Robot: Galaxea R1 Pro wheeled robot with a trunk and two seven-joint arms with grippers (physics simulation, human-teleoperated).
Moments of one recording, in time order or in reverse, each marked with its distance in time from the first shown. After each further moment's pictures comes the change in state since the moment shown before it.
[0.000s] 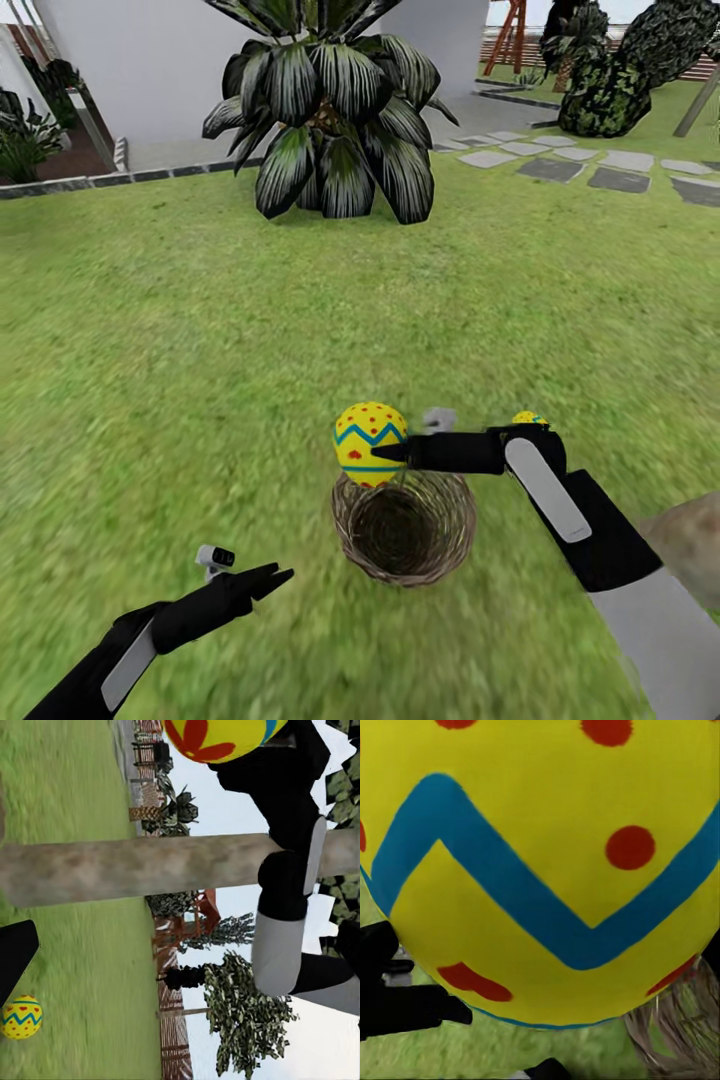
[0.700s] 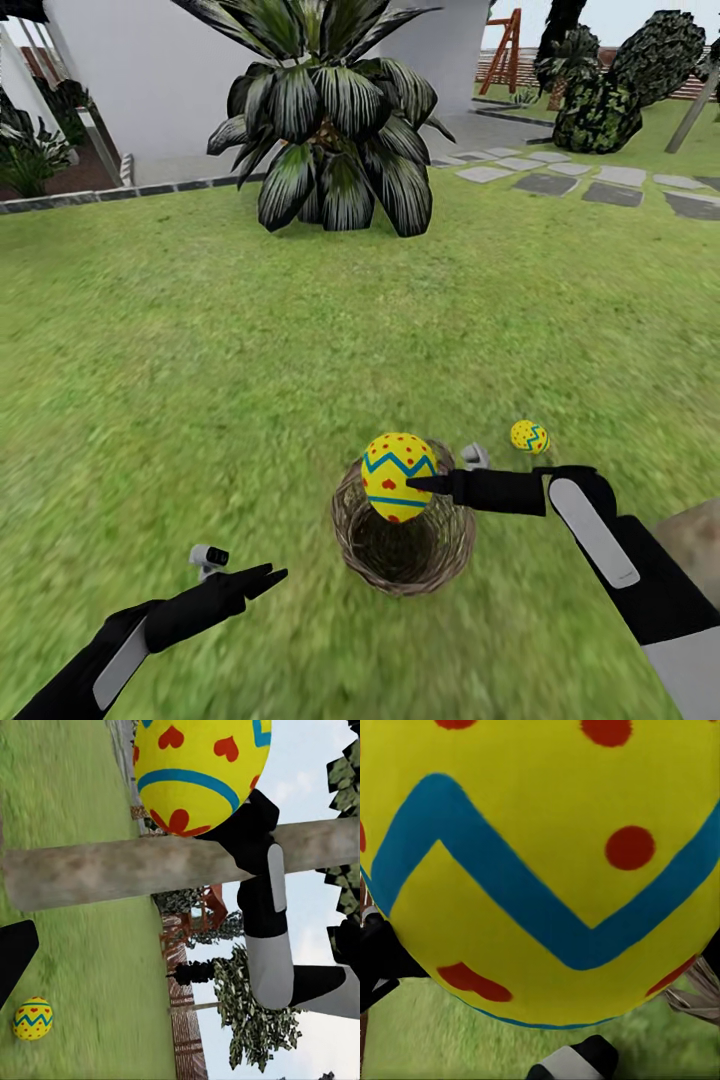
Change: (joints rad) left arm 0.000 0.024 -0.002 -0.011 -0.006 -0.002 -0.004; right arm 0.165 -0.103 -0.124 0.029 0.015 0.001 0.260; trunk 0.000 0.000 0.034
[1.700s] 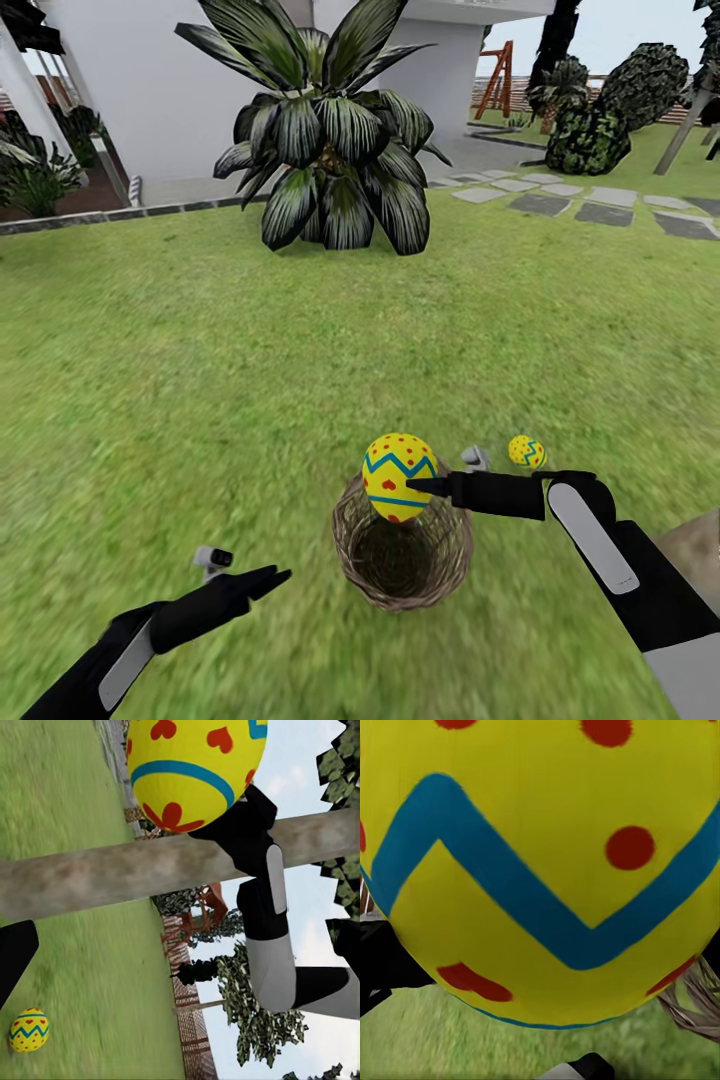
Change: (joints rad) left arm 0.001 -0.014 -0.005 0.005 -0.001 -0.018 0.005; right arm 0.016 0.002 0.002 0.000 0.011 -0.041 -0.003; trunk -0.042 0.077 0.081
